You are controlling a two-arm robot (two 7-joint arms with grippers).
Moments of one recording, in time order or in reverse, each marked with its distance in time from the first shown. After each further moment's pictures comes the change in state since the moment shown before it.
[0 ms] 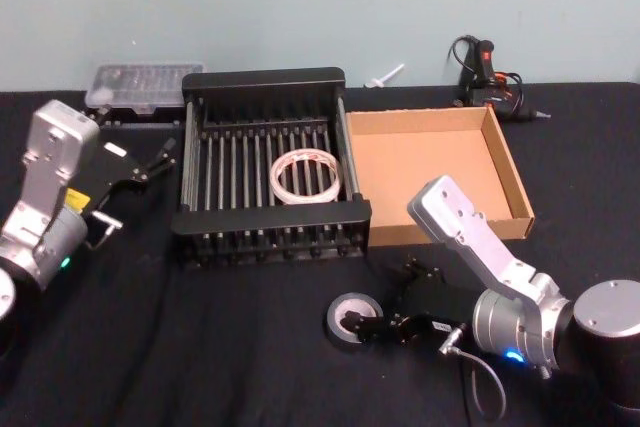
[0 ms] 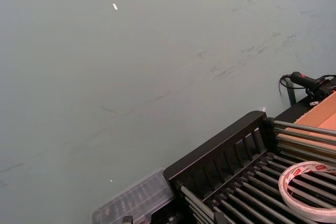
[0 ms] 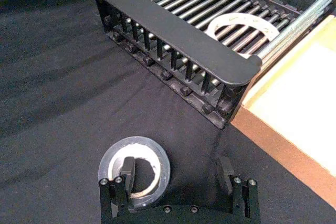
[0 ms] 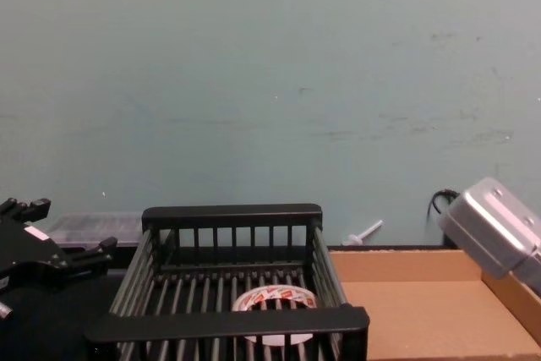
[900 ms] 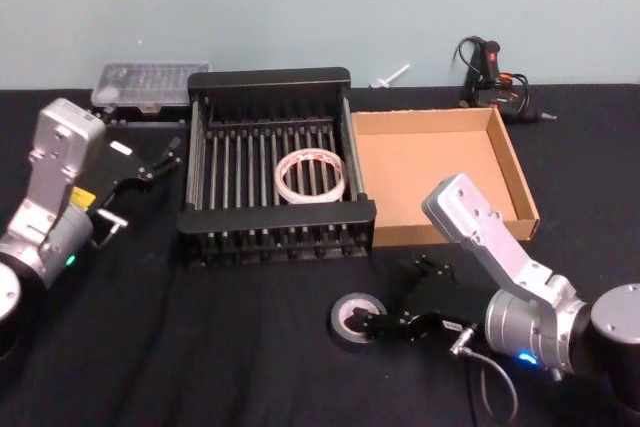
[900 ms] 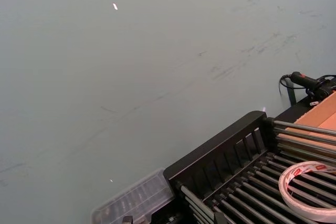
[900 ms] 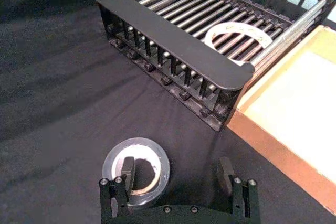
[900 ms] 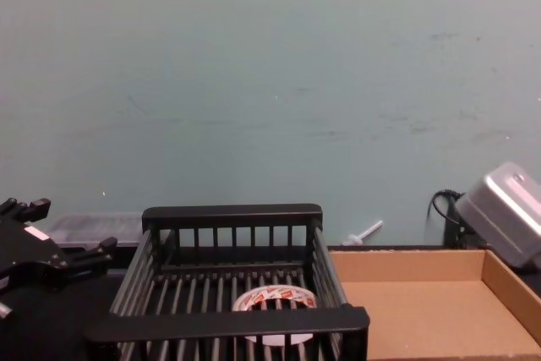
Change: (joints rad) left arm 0.000 0.000 0.000 0.000 0.000 0.000 0.000; right arm -0.020 0.026 0.011 -0.037 0.021 -0.016 -0.010
